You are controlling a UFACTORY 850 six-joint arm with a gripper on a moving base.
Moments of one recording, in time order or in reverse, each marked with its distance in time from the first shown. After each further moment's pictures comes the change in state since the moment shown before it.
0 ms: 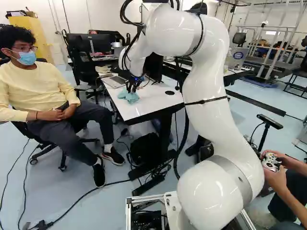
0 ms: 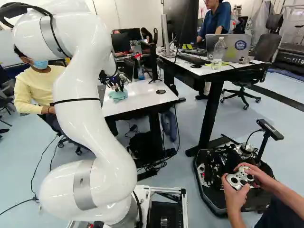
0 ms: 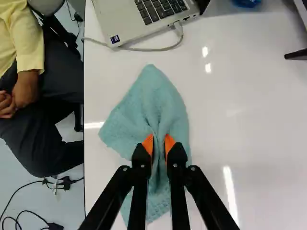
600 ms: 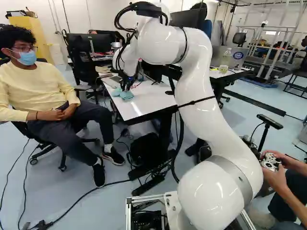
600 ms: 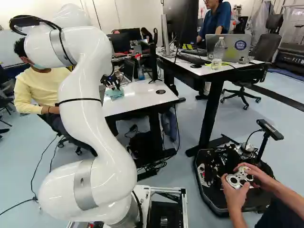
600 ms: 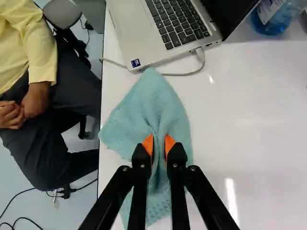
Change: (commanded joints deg) arm 1.9 -7.2 -10.1 0.0 0.0 0.0
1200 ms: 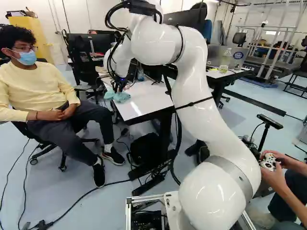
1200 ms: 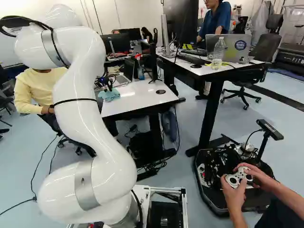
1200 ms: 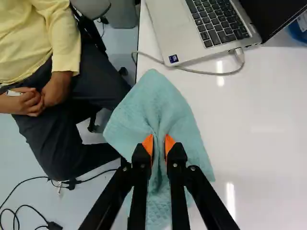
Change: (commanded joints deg) arm 4.4 -0.7 -1.0 0.0 0.0 0.0
